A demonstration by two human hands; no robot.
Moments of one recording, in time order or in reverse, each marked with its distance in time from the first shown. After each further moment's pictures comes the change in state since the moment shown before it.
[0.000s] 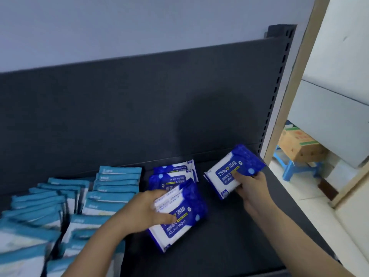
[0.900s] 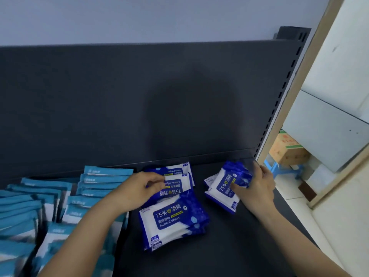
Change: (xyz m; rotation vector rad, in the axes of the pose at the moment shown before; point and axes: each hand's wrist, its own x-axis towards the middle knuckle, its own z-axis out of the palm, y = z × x) left_hand 0.052 -0.005 -0.029 0.107 0.134 0.105; right_hand 0.011 -0.010 -0.010 -1.247 0.141 -0.388
